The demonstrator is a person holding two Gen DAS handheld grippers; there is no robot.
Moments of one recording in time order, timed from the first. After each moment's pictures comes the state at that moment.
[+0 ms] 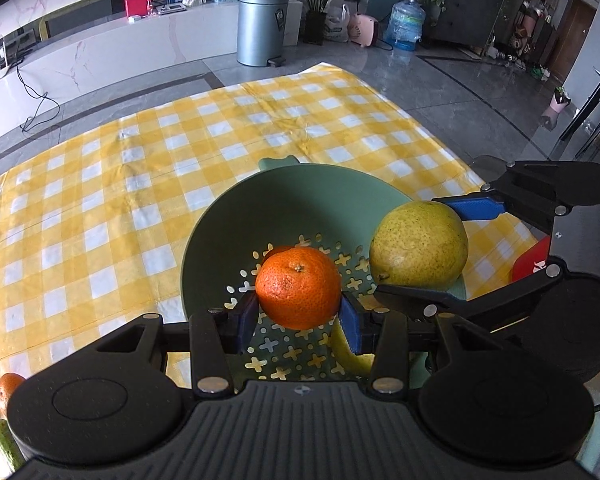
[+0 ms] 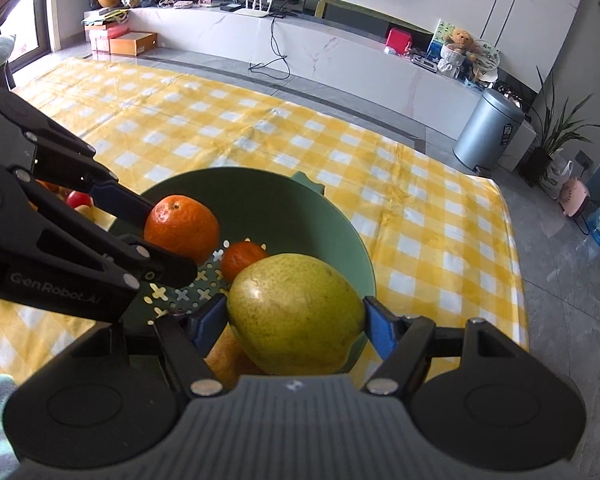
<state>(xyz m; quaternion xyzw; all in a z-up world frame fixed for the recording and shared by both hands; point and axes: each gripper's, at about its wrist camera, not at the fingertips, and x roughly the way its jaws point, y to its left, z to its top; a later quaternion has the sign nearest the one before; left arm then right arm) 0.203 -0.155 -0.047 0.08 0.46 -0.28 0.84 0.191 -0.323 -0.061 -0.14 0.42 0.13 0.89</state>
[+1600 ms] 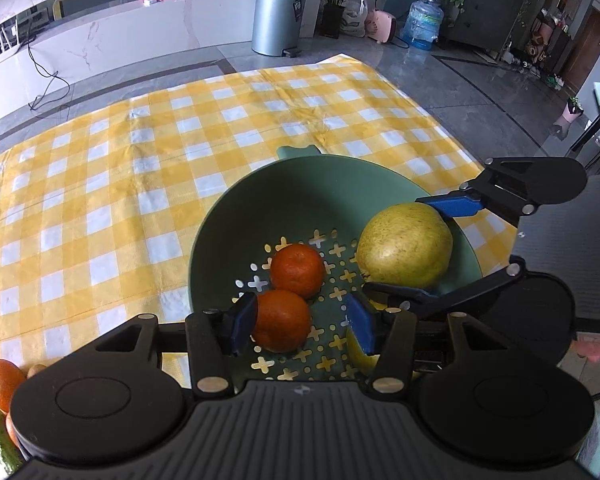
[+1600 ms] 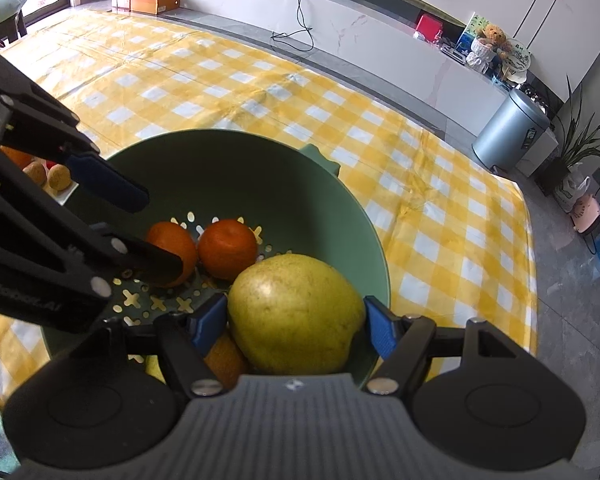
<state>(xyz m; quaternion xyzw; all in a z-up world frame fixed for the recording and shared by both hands) 0.210 -0.151 -0.053 0.07 0.47 -0.25 0.84 0.220 -0.313 -0.087 -0.20 0.45 0.15 0.86</state>
